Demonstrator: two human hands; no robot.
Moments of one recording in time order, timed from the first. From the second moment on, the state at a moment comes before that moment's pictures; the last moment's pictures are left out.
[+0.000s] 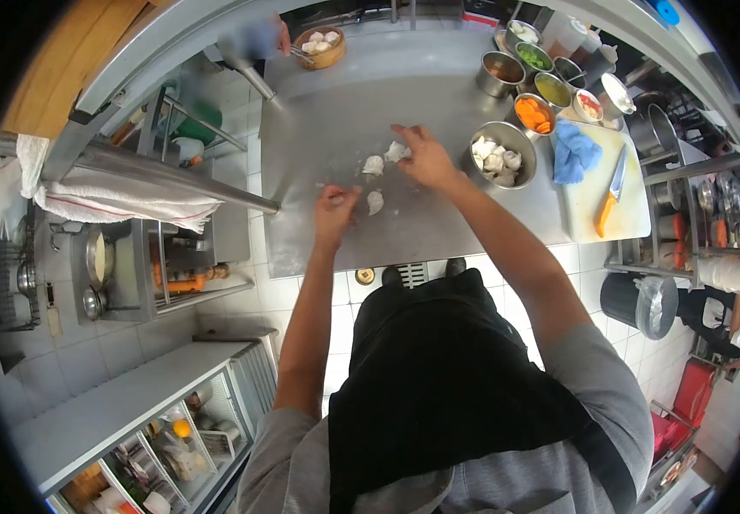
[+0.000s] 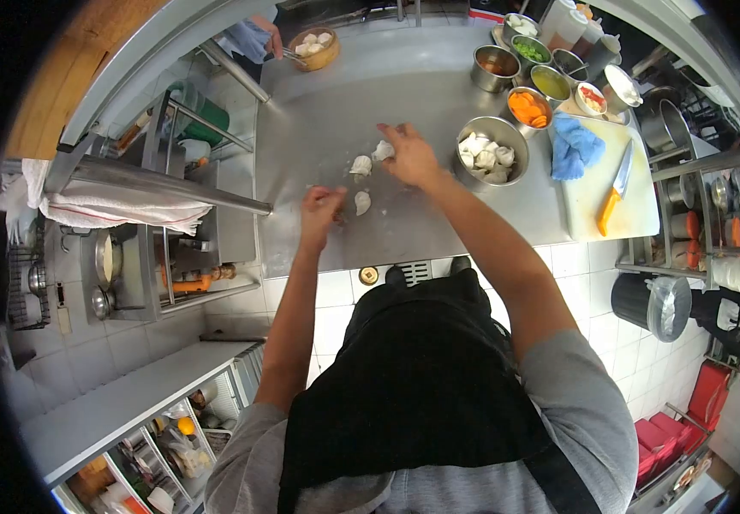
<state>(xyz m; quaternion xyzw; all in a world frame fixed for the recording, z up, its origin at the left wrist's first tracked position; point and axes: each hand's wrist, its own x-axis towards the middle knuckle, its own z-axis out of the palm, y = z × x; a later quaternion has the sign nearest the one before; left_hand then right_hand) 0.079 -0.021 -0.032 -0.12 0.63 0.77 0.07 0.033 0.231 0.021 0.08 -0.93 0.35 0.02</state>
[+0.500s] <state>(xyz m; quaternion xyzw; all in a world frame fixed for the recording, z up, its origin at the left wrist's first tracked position) 0.073 0.016 0.010 0.00 0.87 0.47 0.16 0.076 0.280 0.068 -0.06 -0.75 0.64 -0.14</state>
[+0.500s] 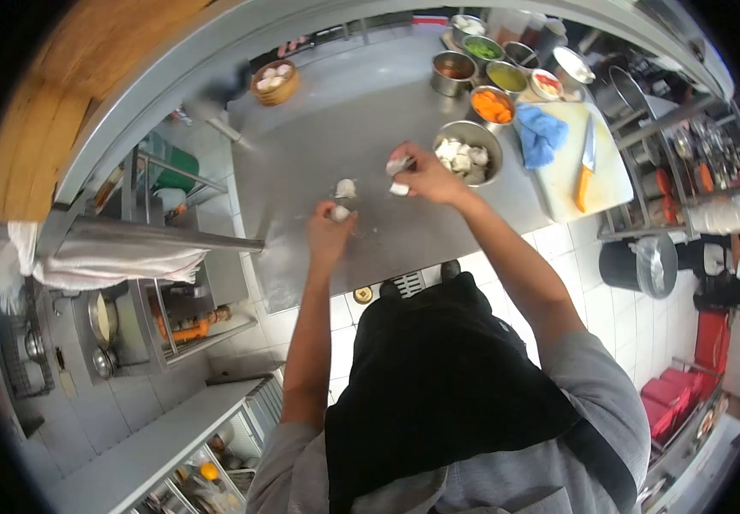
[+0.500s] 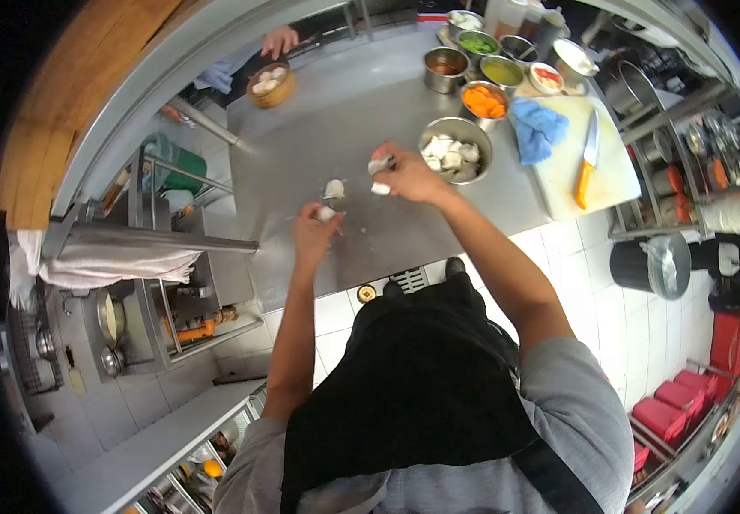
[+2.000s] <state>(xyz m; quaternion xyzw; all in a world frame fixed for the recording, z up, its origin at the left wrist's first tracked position) 0.012 0.212 0.006 0.05 0.83 0.52 0.20 0.236 0.495 0.031 -0.10 -0.92 0.35 0.17</state>
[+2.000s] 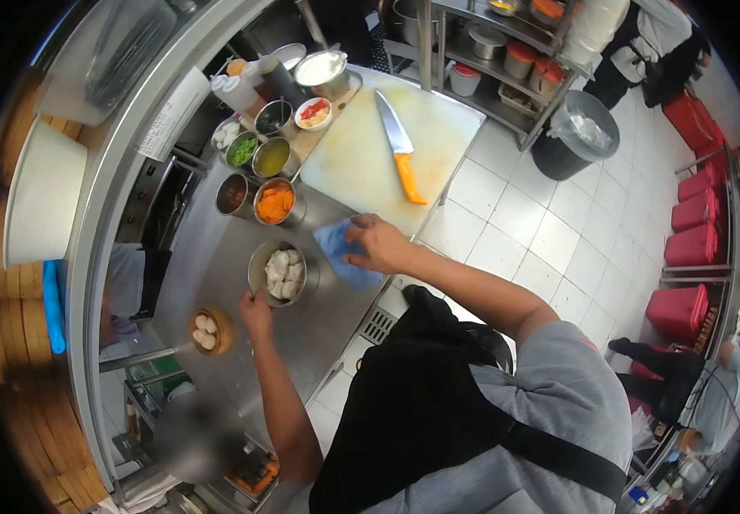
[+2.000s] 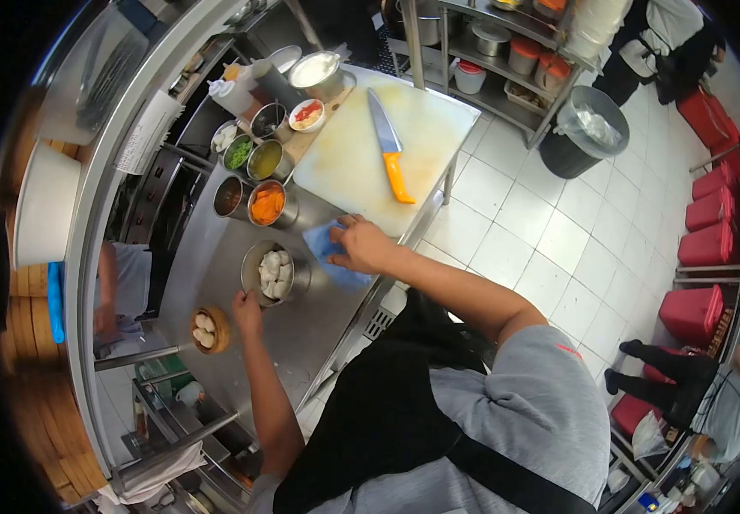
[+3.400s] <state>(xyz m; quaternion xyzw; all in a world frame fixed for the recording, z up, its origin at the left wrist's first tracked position) -0.090 0.017 0.104 -0.08 0.65 0.75 0.10 0.212 0.265 -0.029 0.02 -0.97 0.20 0.14</state>
